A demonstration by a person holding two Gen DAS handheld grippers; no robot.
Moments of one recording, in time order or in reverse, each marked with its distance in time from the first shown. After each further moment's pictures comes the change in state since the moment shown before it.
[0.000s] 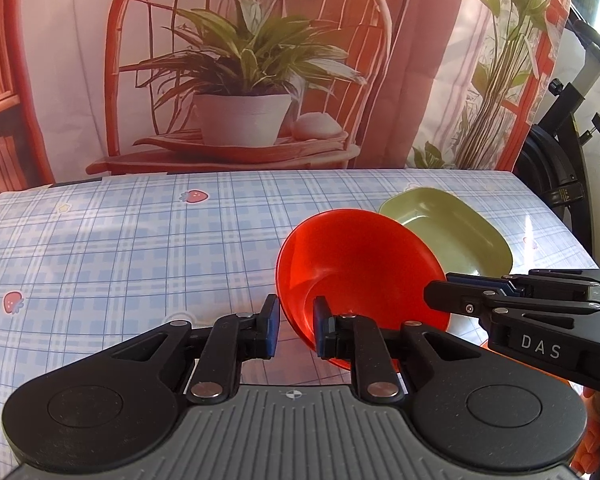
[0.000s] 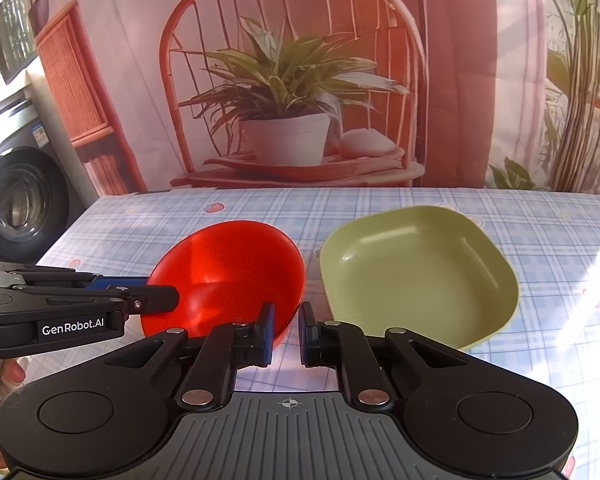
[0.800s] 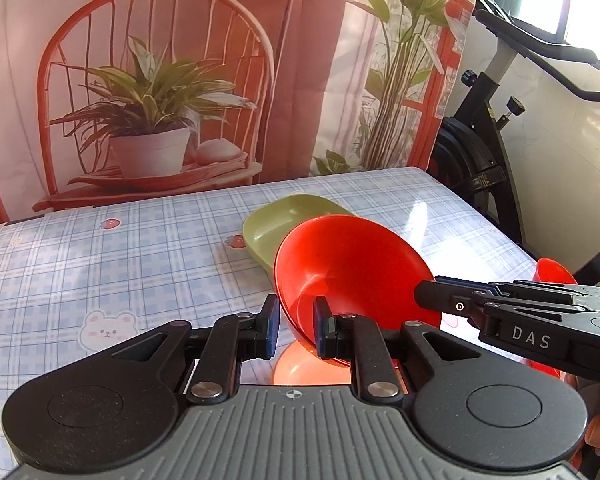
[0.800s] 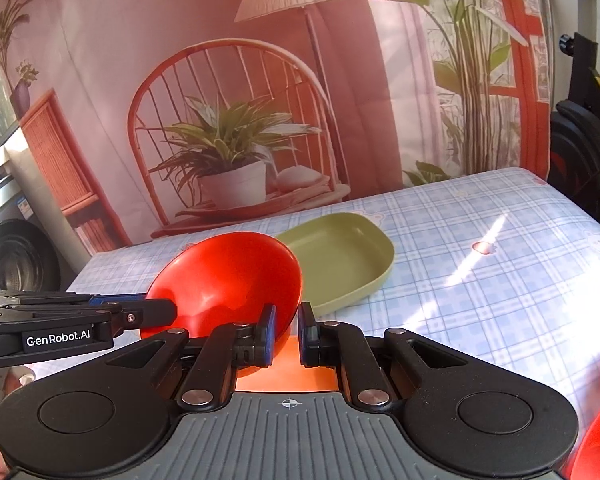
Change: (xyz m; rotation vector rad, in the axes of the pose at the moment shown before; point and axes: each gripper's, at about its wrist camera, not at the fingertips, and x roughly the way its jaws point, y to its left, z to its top) left arm -0.058 -0.091 -0.014 0.126 -0.049 -0.135; right arm -0.128 -0.050 -0.057 0.163 -0.151 -0.080
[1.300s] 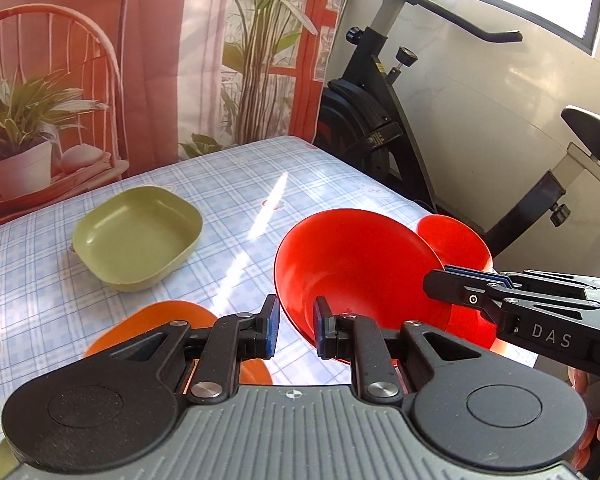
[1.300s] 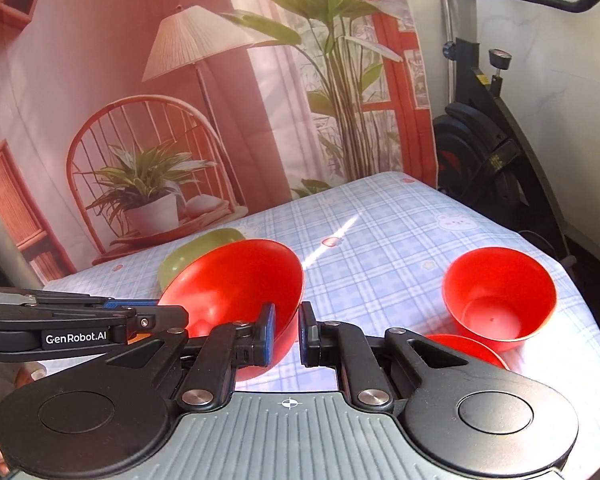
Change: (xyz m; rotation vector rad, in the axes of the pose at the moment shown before) left arm 0.021 -0.133 -0.009 0.152 0.065 -0.209; right arm -0.119 -0.107 -0.043 0.104 -0.070 -0.179
